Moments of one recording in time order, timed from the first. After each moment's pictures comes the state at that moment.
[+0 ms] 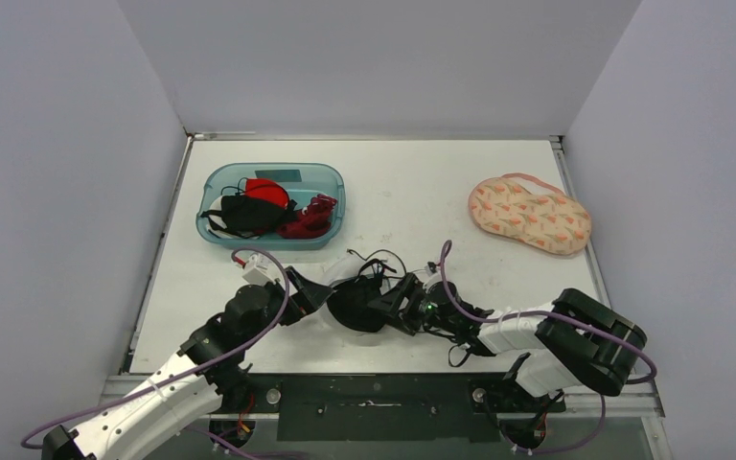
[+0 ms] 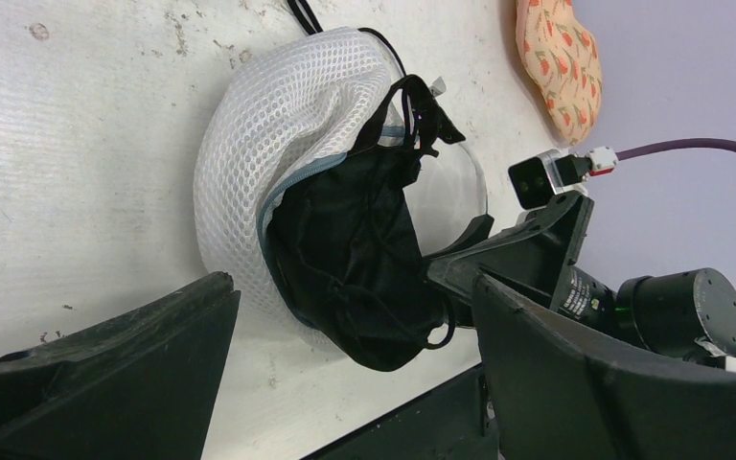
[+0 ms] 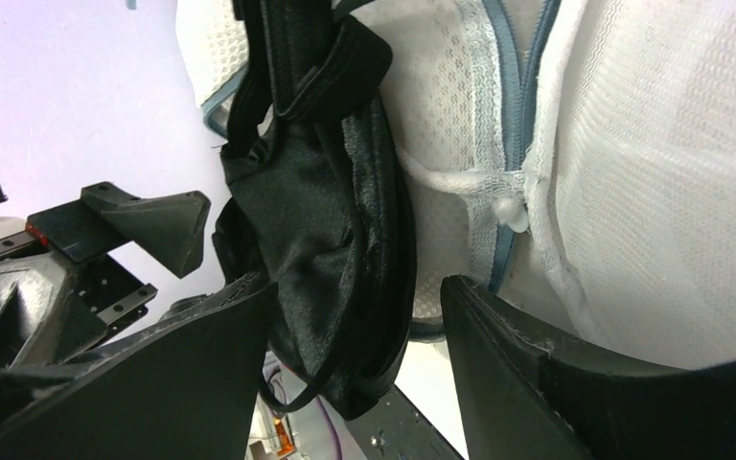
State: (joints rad) left arm -0.75 0.49 0.29 -0.23 -0.16 -1.07; right arm 0.87 1.38 0.23 0.69 -0.13 1.37
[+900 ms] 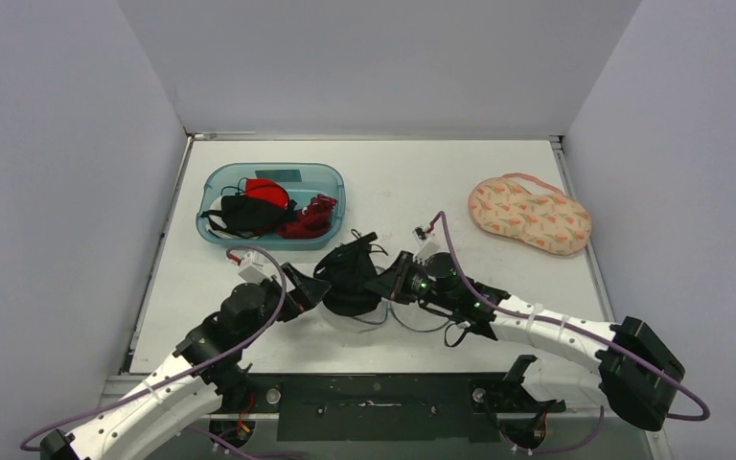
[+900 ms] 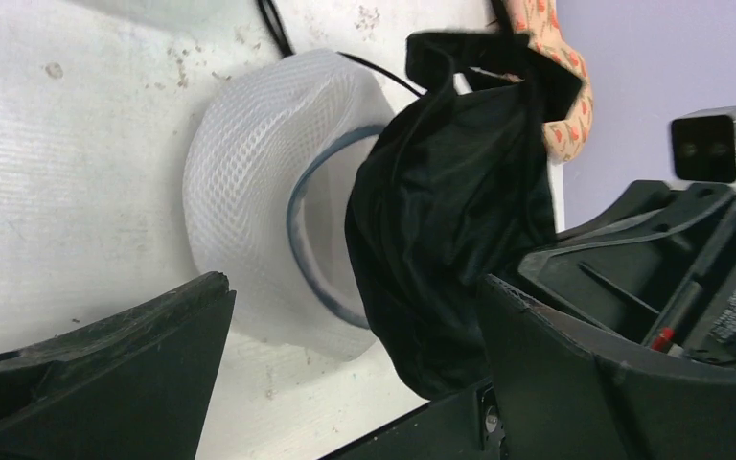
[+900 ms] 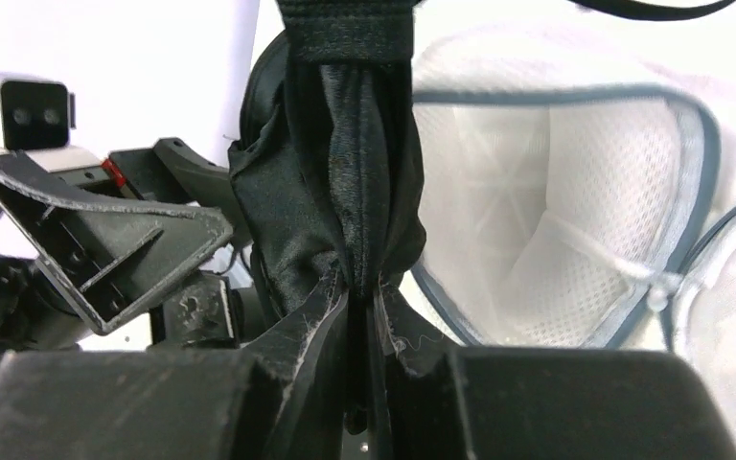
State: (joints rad) left arm -0.75 0.47 0.31 -0.25 -0.19 -1.06; right arm 0.88 1.18 0.49 0.29 -0.11 1.08
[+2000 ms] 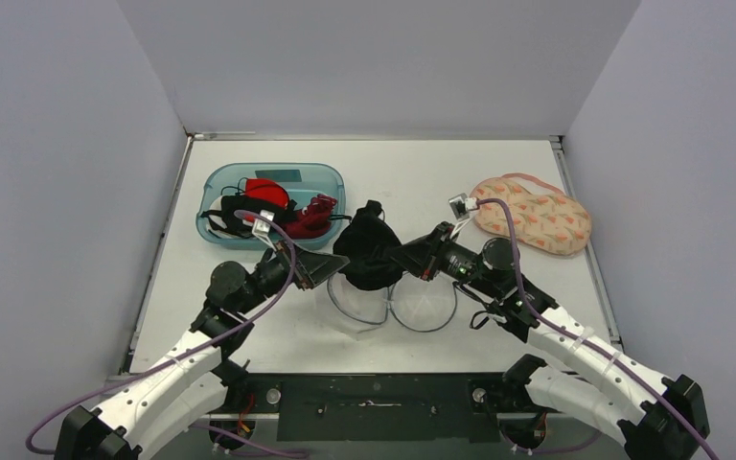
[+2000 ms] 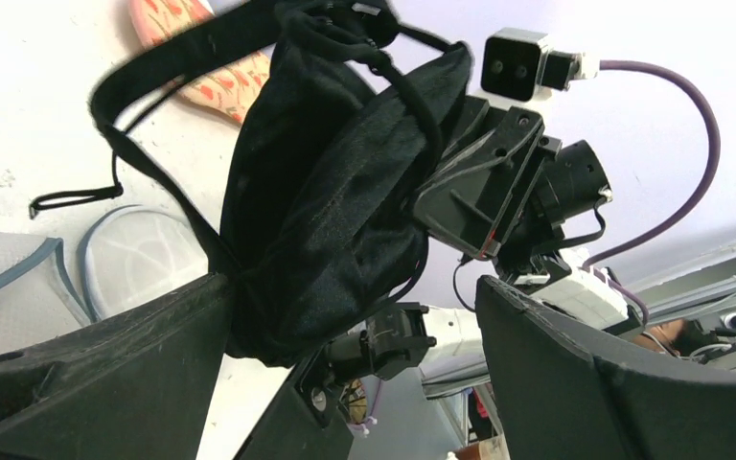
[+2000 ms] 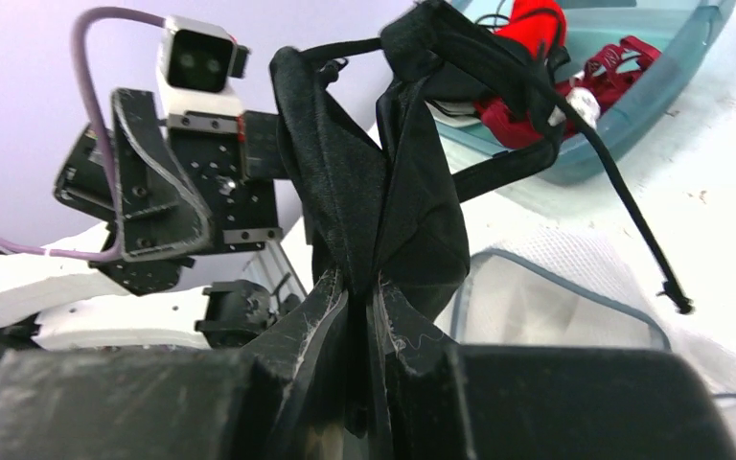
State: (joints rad) left arm -0.55 0.72 0.35 0.50 0.40 -1.12; right arm 0.69 0.87 0.59 0.25 -0.33 0.71
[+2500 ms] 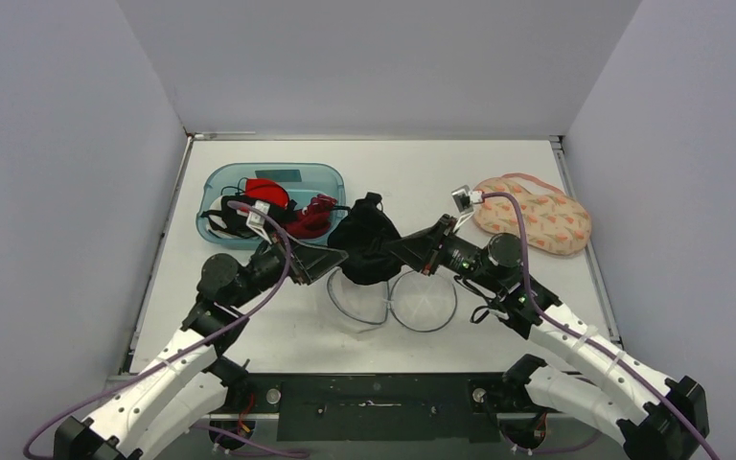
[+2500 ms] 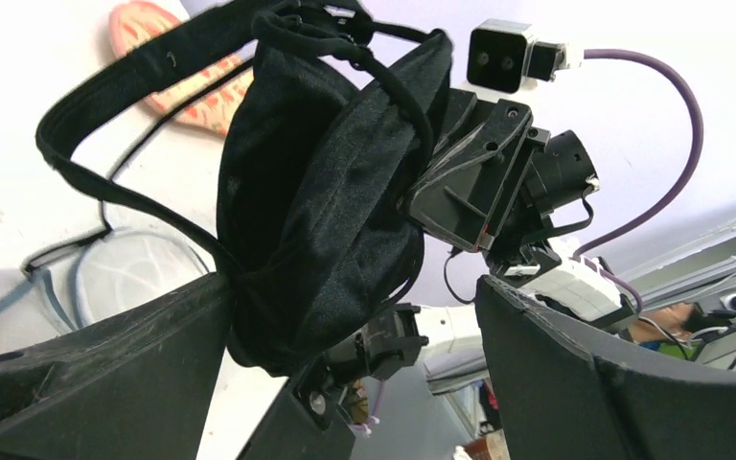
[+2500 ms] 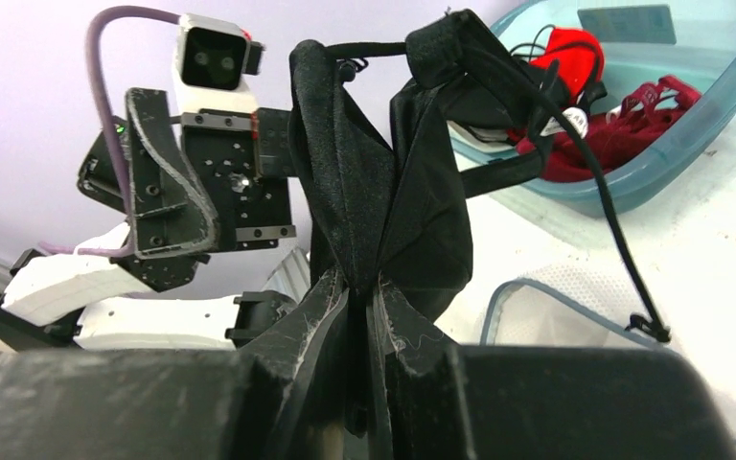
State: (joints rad) left arm -0.54 0.73 0.43 0.45 0.45 -1.09; right arm 0.67 0.89 0.62 0.34 -0.39 0.76
